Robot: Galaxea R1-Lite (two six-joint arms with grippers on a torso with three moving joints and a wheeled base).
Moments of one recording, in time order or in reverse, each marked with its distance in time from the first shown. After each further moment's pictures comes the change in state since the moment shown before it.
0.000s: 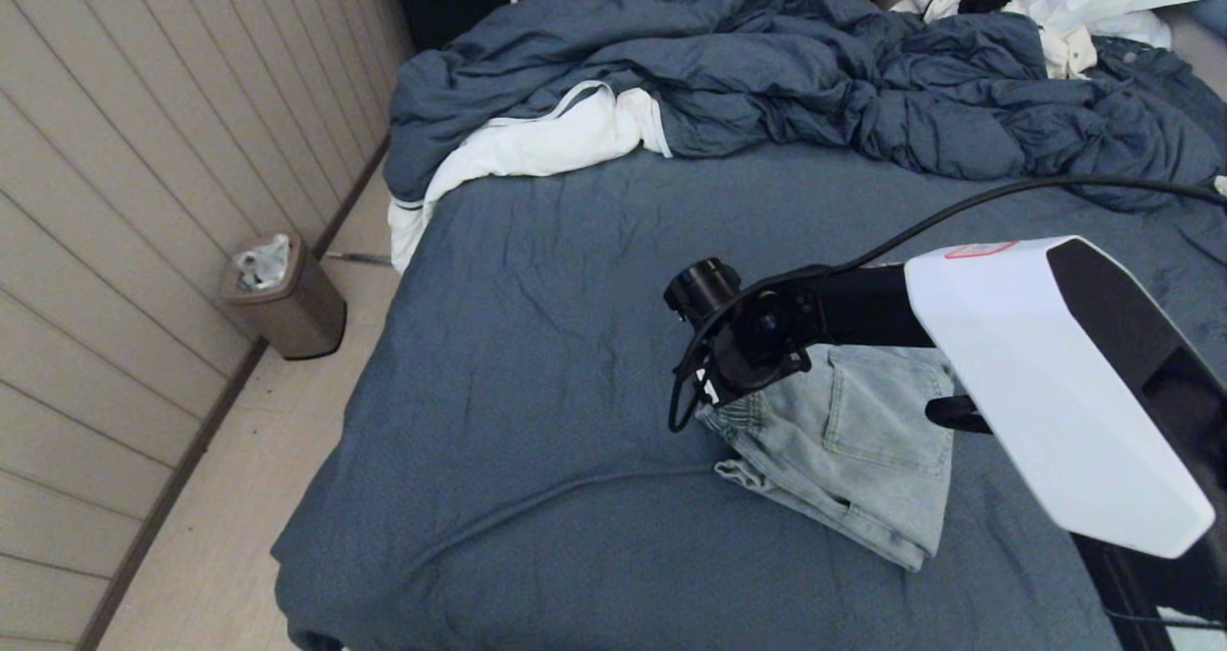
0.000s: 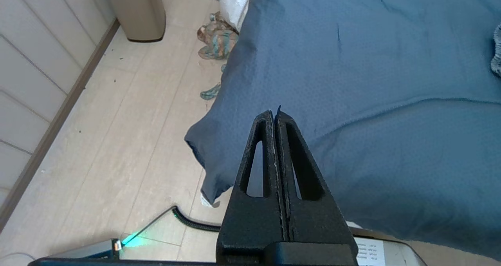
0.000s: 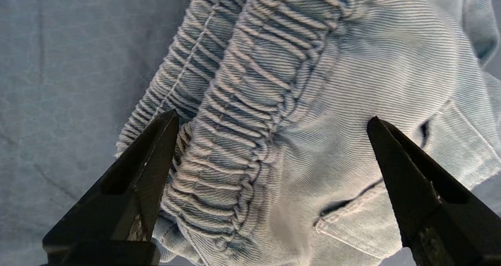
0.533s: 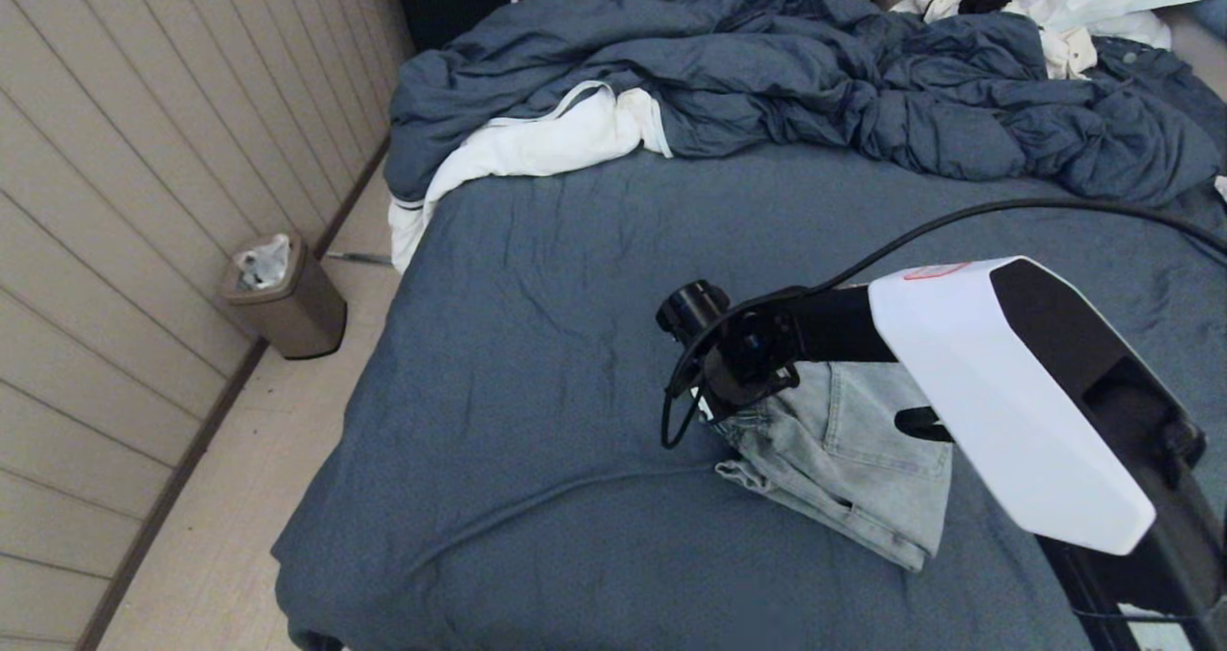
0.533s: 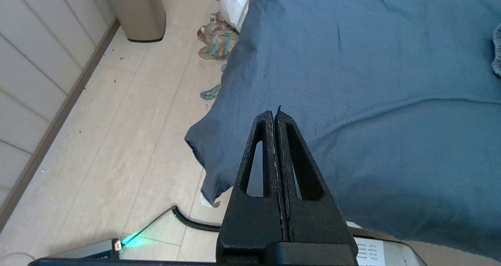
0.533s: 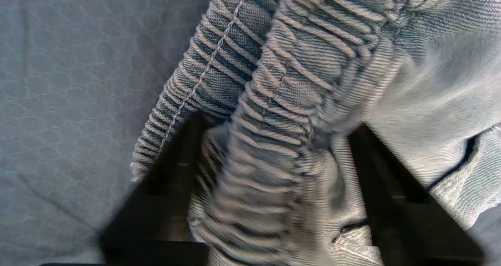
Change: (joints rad) left arm 0.000 0.000 0.000 0.001 0.000 0.000; right arm -0.002 0.059 -0.006 -0.005 0.000 -0.008
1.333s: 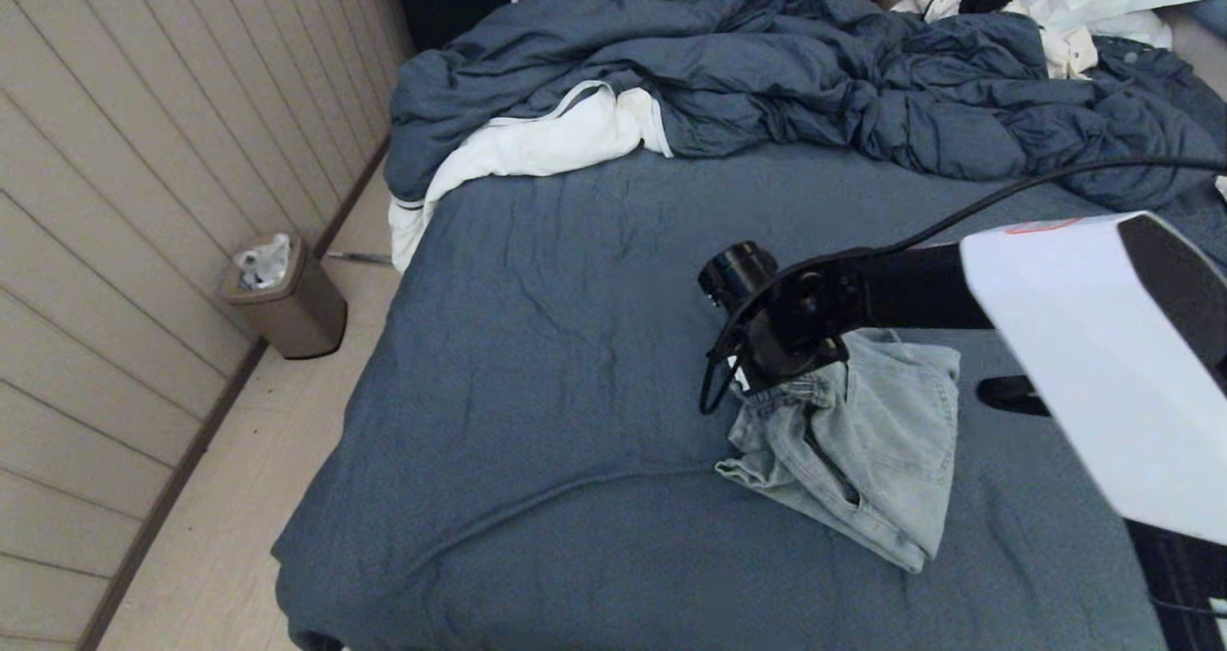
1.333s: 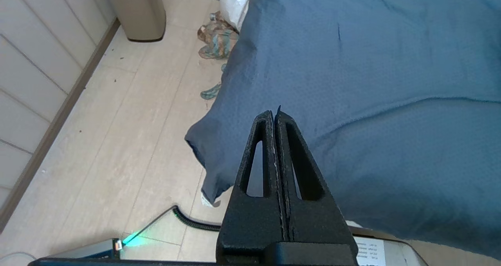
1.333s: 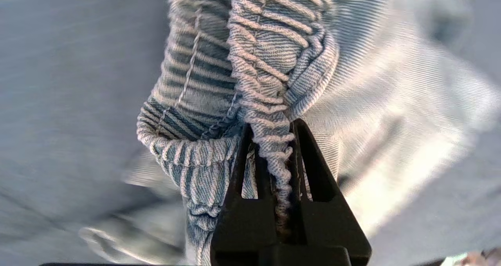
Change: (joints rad) left arm 0.000 0.000 -0.001 0.004 -0.001 0.003; right arm -0.068 -0.156 0.088 0.001 -0.011 0.026
